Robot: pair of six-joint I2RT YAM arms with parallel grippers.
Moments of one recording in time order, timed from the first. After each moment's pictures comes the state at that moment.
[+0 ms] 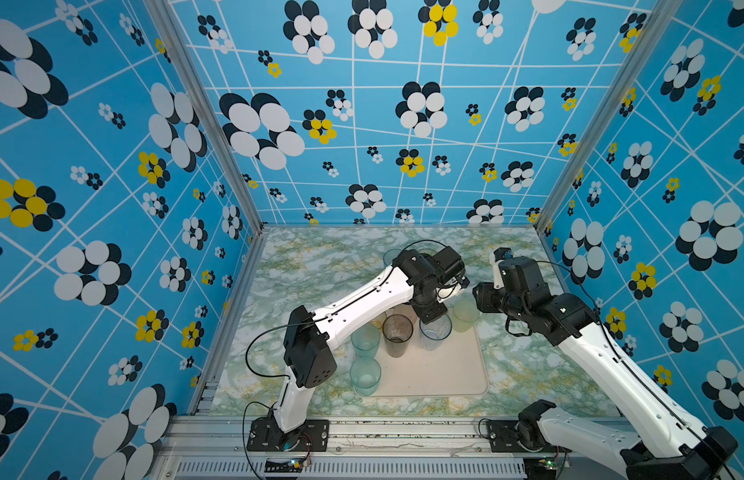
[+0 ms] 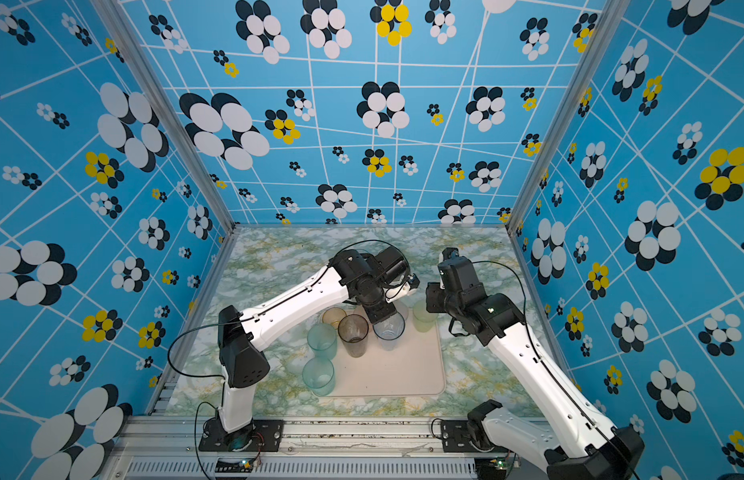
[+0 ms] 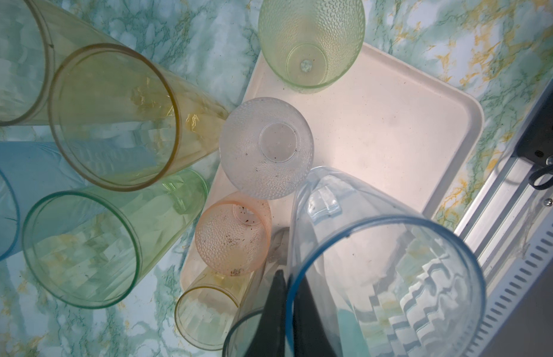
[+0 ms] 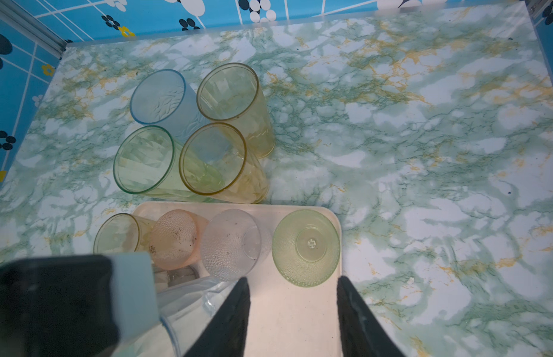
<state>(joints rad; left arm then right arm) -0.95 2.01 2.04 -1.29 0.02 0.18 0.48 1.08 1.13 -0.84 0.19 0.37</state>
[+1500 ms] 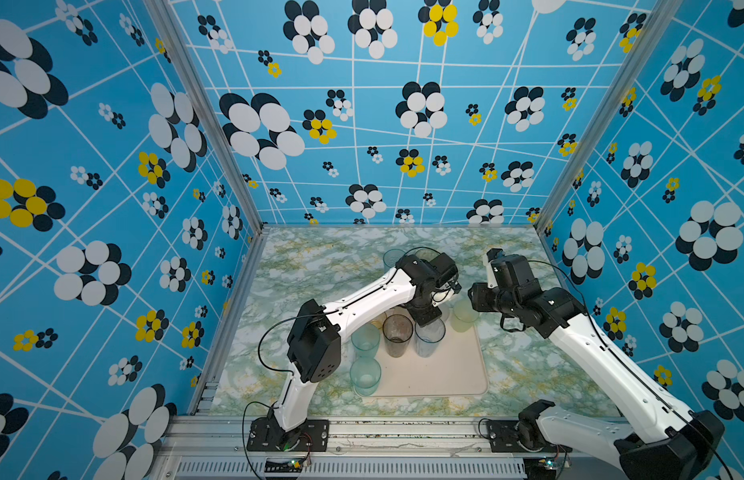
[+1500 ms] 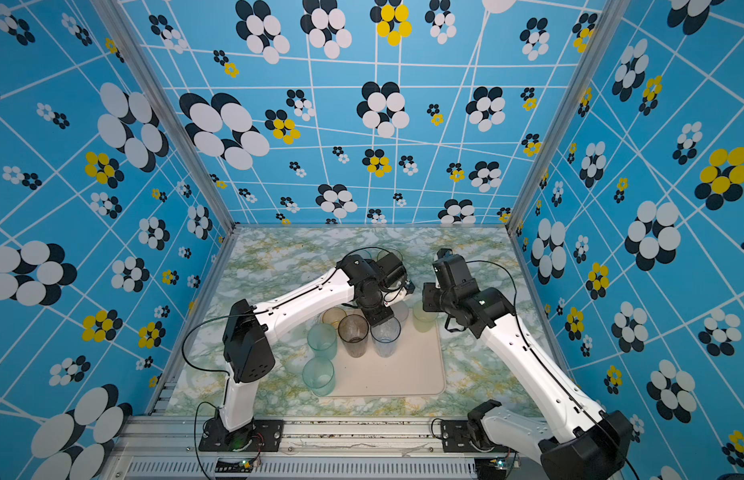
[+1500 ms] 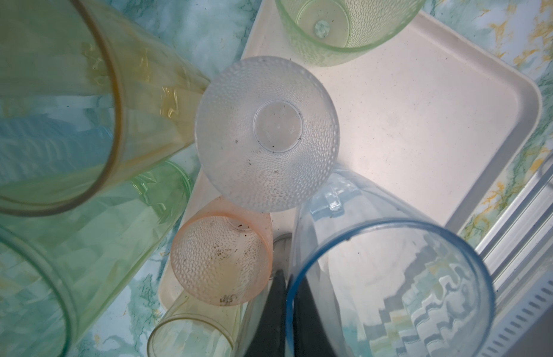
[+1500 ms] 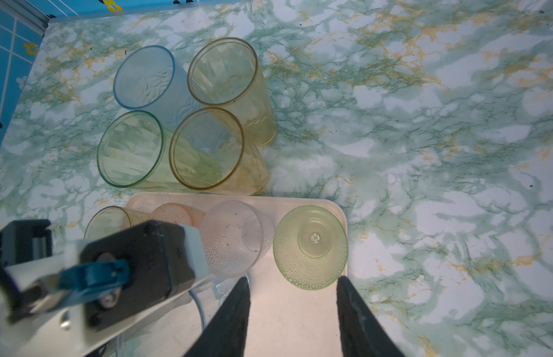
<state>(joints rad) -0.92 2.03 1.92 -1.22 0.04 0.18 0.47 1.14 1.13 -0.84 0.15 0.37</state>
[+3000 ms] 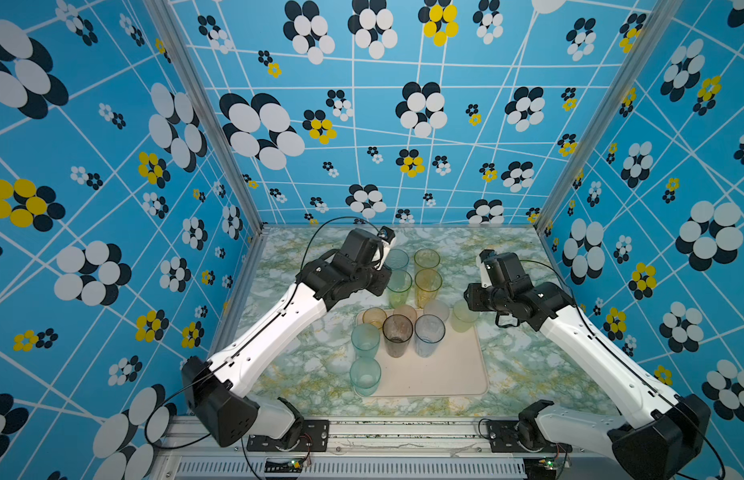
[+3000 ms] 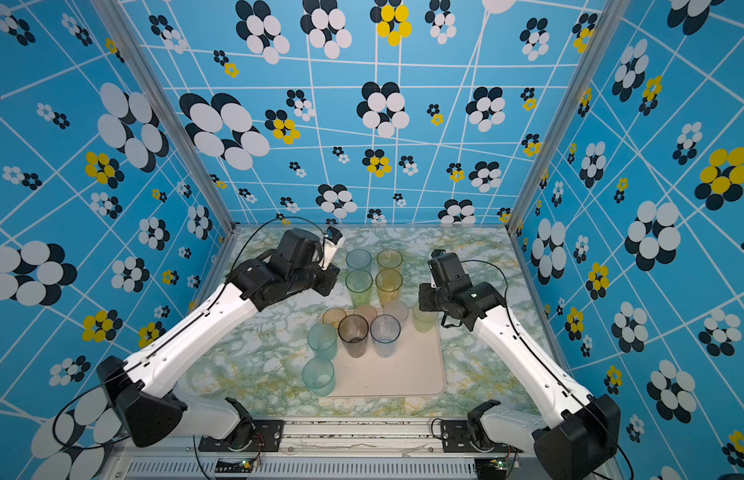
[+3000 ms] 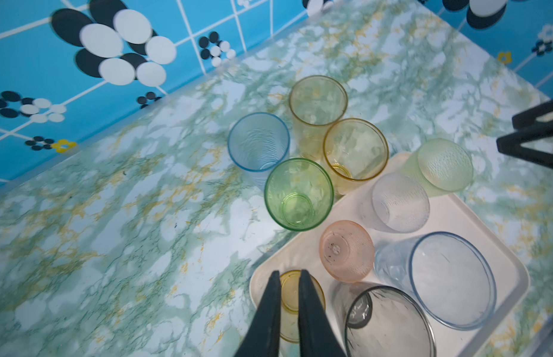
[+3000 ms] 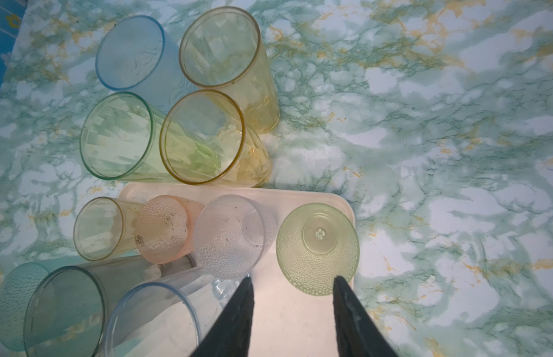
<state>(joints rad) -0.62 1.35 1.39 -0.73 -0.05 -0.06 0.46 1.23 1.15 -0.83 0.09 0.36</state>
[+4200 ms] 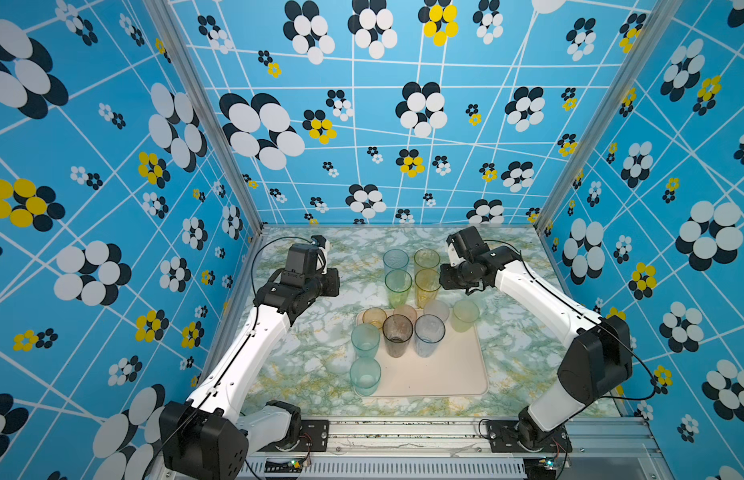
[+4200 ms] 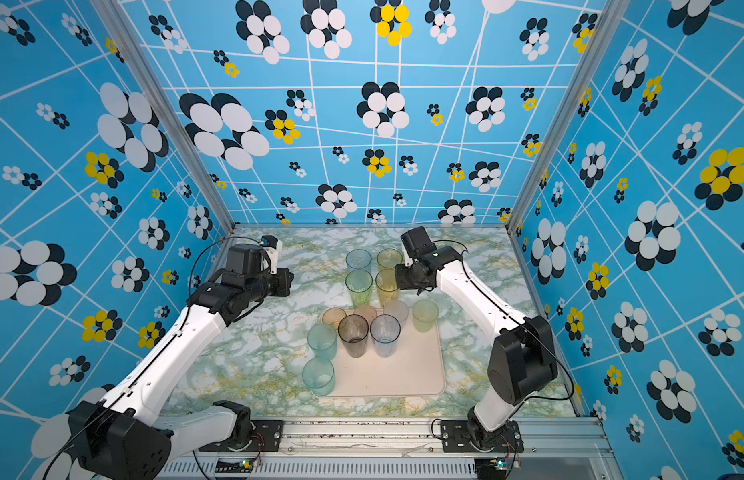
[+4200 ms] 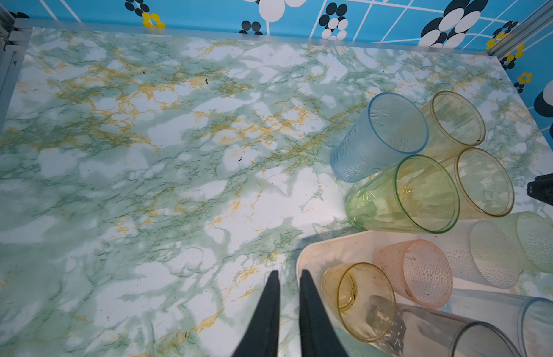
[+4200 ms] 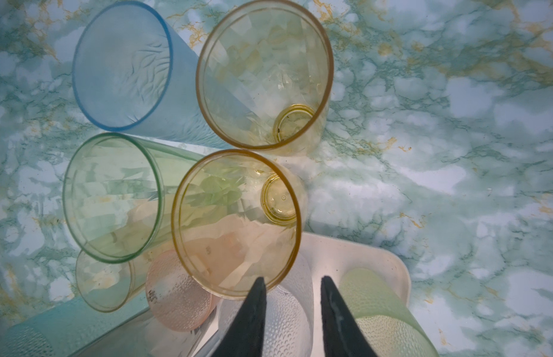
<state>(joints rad) -0.26 1.20 1.09 -0.59 0.10 -0.22 0.46 1.66 1.45 -0.84 -0.02 0.31</state>
